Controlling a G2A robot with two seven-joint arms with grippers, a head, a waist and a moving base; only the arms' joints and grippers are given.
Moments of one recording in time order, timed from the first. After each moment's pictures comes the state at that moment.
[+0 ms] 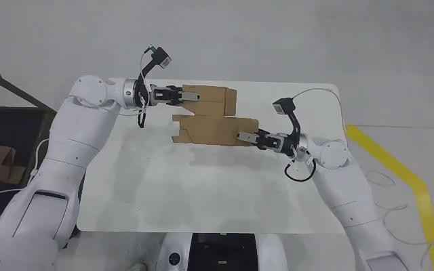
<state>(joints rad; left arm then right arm) 0.64 -1.00 -1.03 -1.11 -0.56 -0.47 -1.35 -1.04 -1.22 1.15 -1.34 0.34 -0.62 1.10</state>
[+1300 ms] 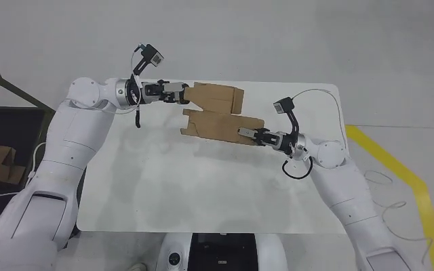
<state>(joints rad) 0.66 -0.99 -1.06 -1.09 -0.69 -0.46 -1.36 -1.02 -1.22 1.11 -1.26 0.35 -0.60 1.02</state>
